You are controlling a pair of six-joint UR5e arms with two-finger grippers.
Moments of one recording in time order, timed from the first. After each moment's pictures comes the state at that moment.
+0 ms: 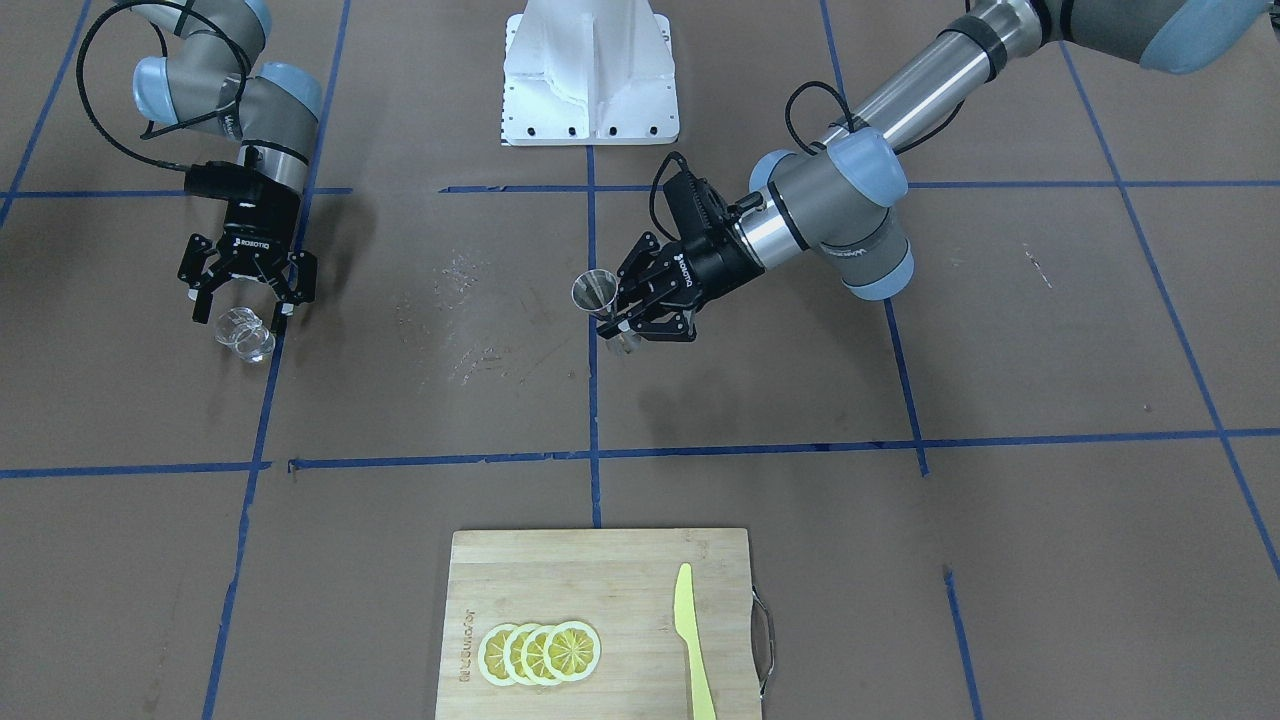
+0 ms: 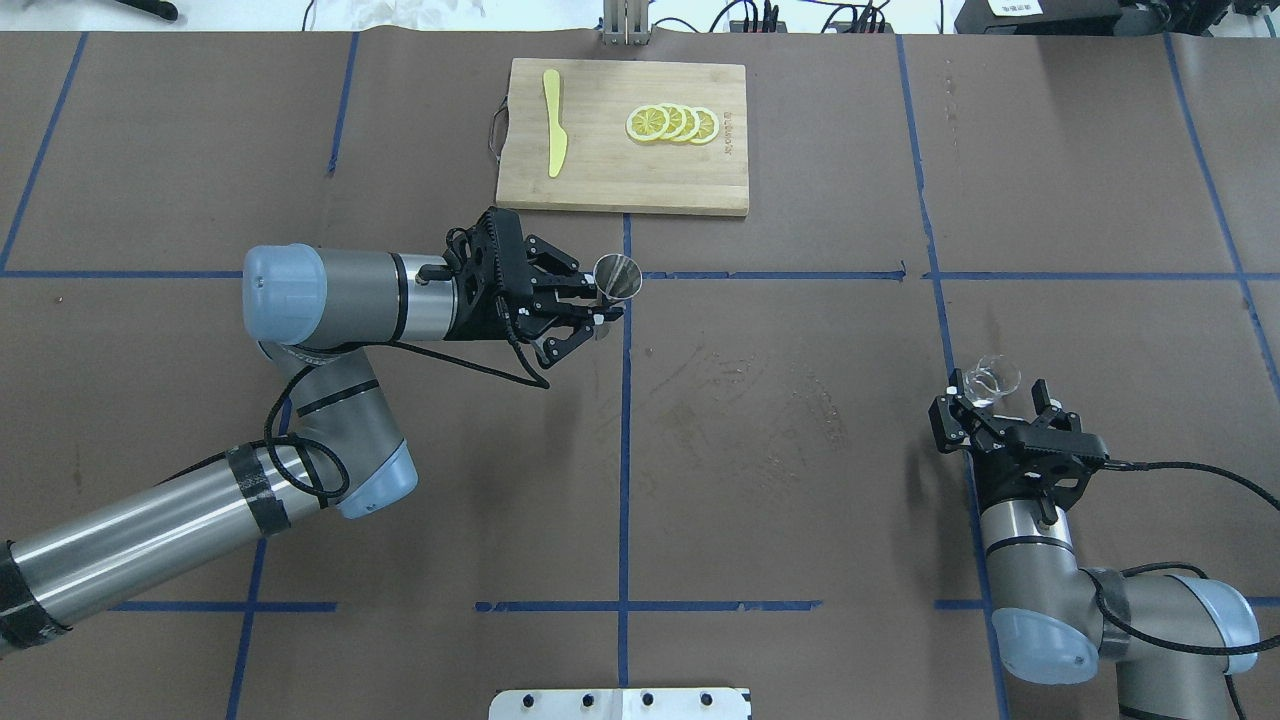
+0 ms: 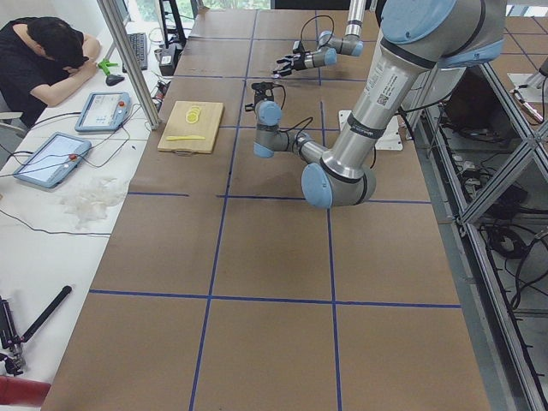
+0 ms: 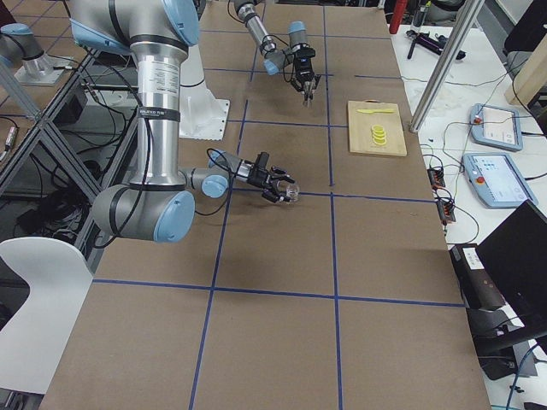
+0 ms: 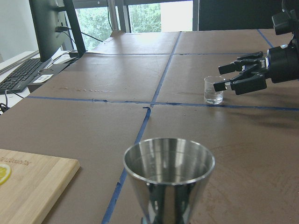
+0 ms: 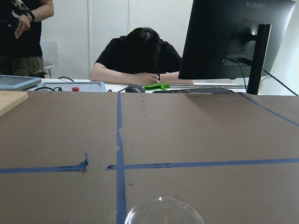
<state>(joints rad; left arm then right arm) -0.59 -2.21 -1.26 -3.06 -1.90 -0.17 0.15 -1.64 1.71 -1.11 0.42 1.73</state>
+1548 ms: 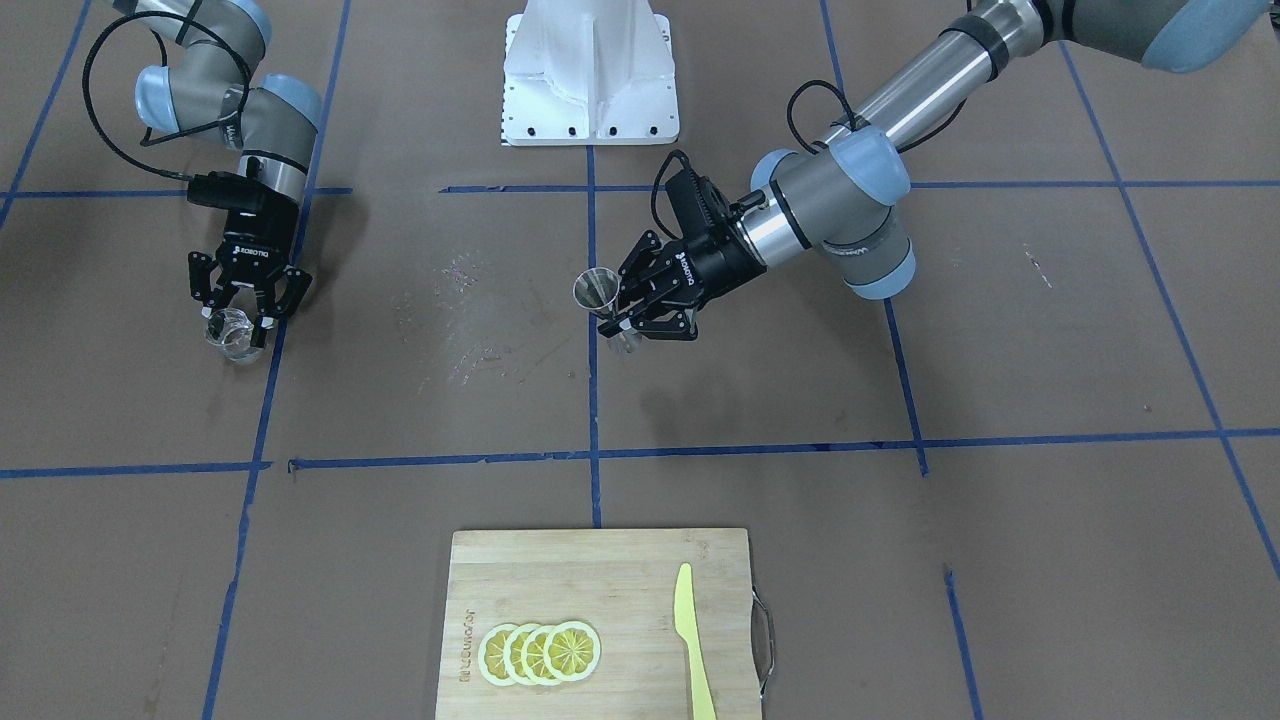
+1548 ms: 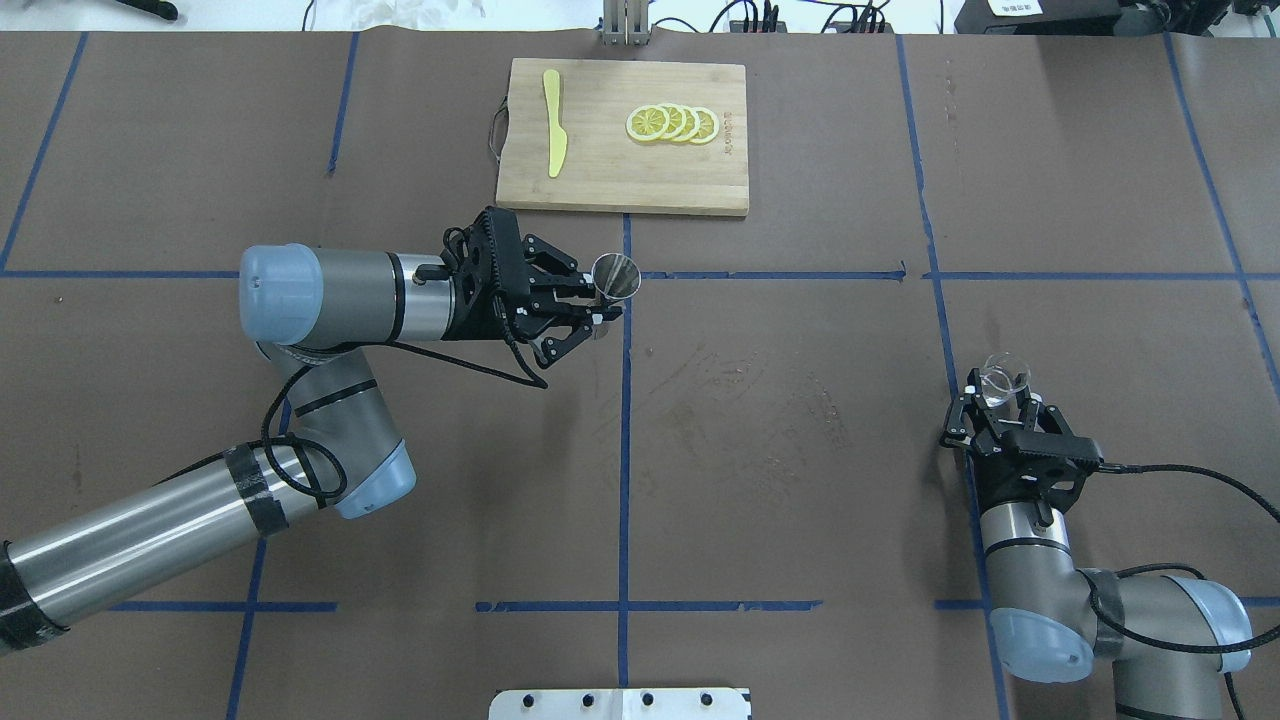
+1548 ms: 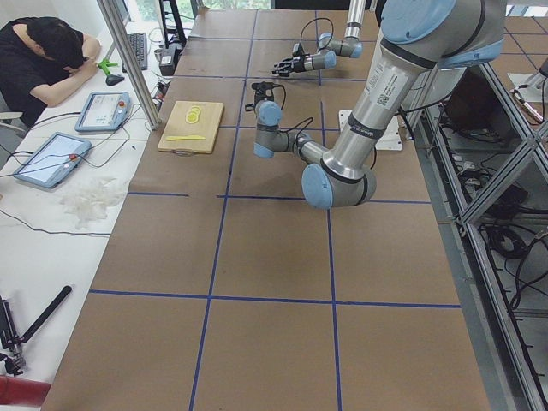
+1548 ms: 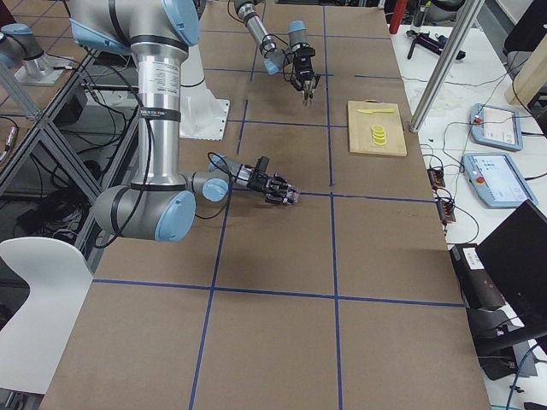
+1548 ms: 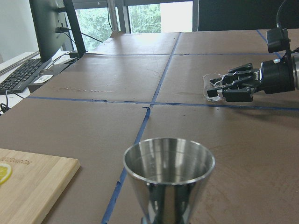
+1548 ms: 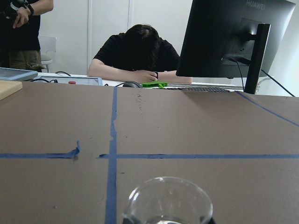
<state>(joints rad) -0.59 -2.21 -1.27 -3.06 -1.90 -0.17 0.15 -1.63 1.68 -1.11 0.42 1.73</state>
